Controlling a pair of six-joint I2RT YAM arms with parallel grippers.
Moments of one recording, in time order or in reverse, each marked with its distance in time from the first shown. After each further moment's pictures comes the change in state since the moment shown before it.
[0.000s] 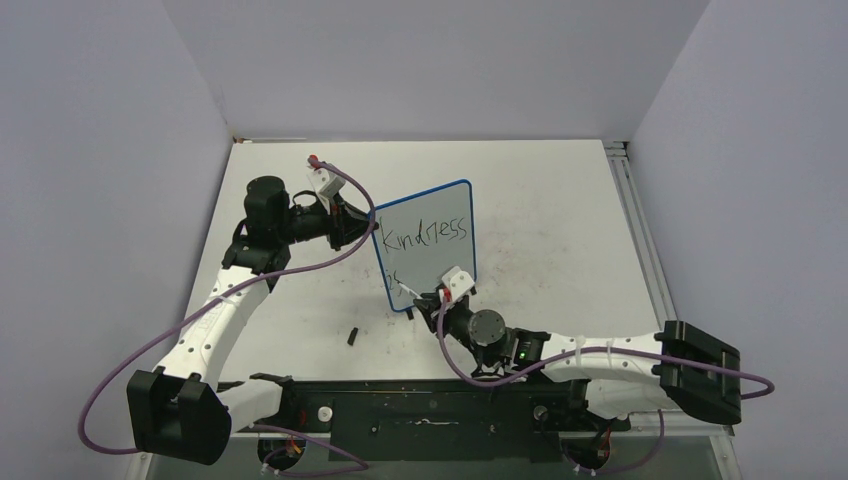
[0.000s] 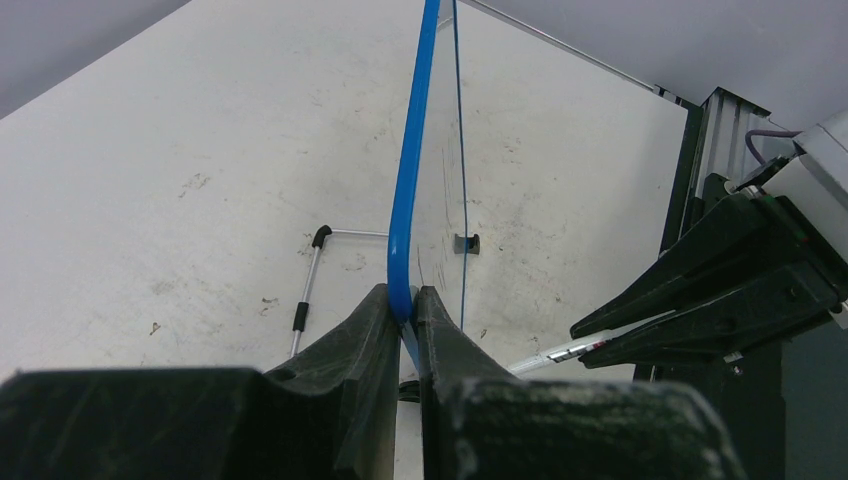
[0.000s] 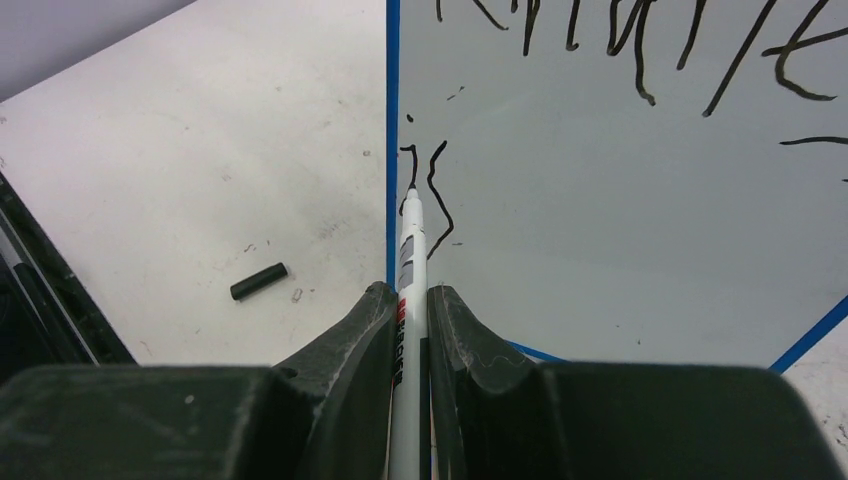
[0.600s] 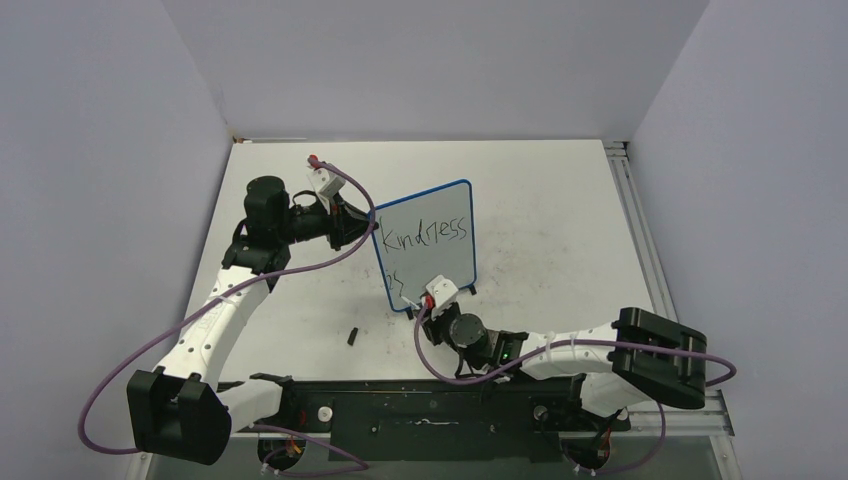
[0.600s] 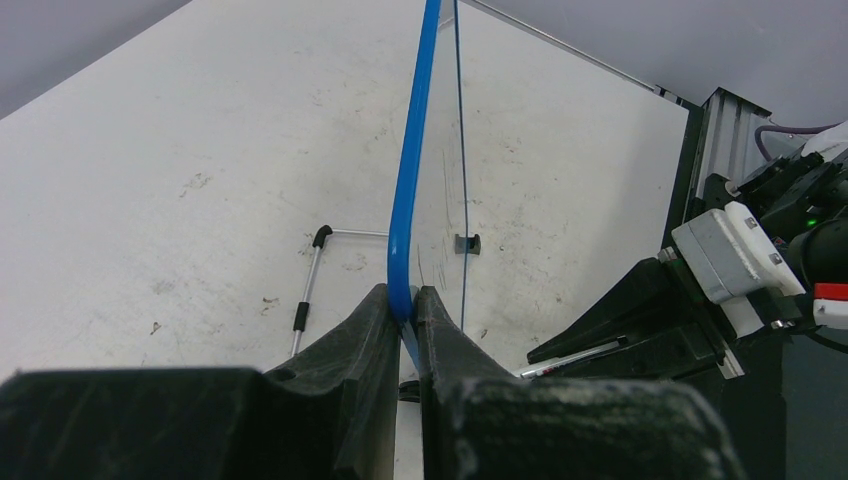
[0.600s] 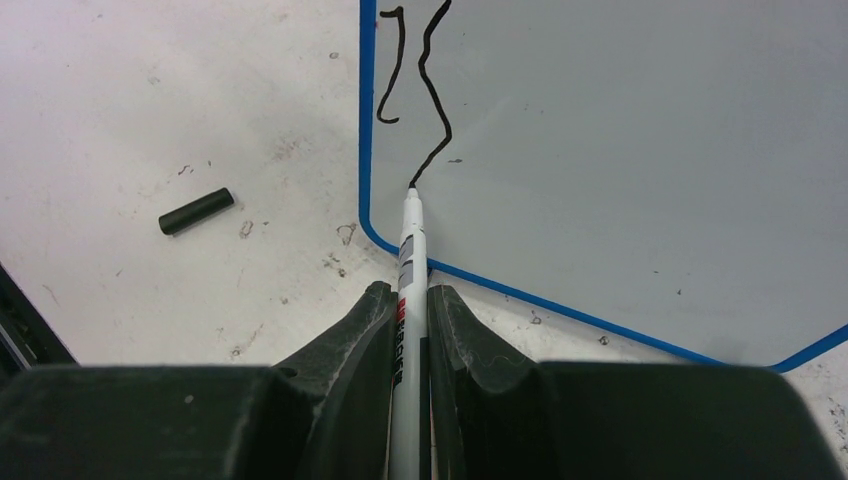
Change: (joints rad) left arm 0.000 0.000 0.000 0.000 -0.002 0.000; right arm -0.014 0.167 -0.010 0.039 0.010 0.008
